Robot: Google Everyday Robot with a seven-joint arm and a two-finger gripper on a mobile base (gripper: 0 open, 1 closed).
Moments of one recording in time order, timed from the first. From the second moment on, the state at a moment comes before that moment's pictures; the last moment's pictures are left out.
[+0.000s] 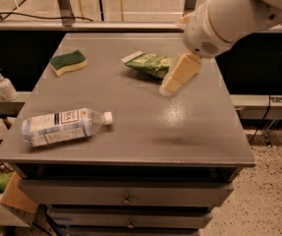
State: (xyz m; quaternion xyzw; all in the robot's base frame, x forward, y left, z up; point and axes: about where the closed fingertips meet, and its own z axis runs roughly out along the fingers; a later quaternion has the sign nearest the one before) arm 0.568 -0.080 0.957 -0.61 0.70 0.03 0.36
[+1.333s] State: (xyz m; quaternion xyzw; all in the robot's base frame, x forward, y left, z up) arm 0.684 0.040 0.928 -0.59 0.70 0.11 0.40
